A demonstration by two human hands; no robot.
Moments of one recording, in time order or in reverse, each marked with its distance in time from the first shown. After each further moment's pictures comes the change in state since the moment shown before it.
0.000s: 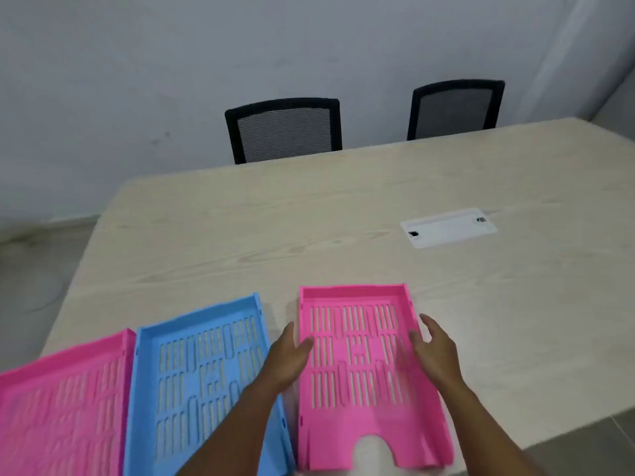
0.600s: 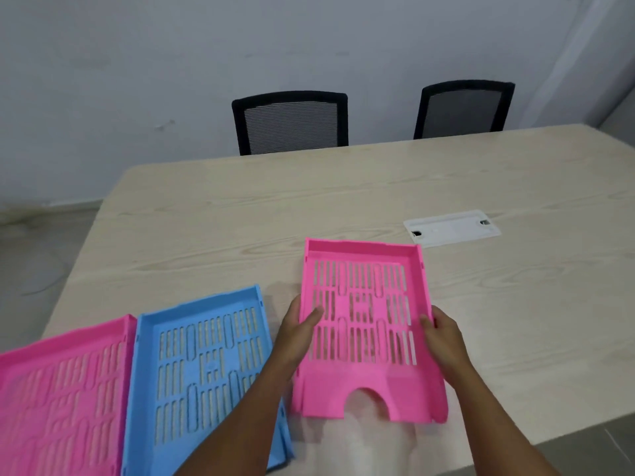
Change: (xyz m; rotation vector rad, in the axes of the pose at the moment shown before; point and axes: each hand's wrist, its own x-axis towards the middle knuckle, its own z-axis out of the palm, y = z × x) left_hand -0.004 0.031 0.000 -0.430 0.085 0.127; right_hand 0.007 -0.021 -0.018 0.065 -0.042 -0.026
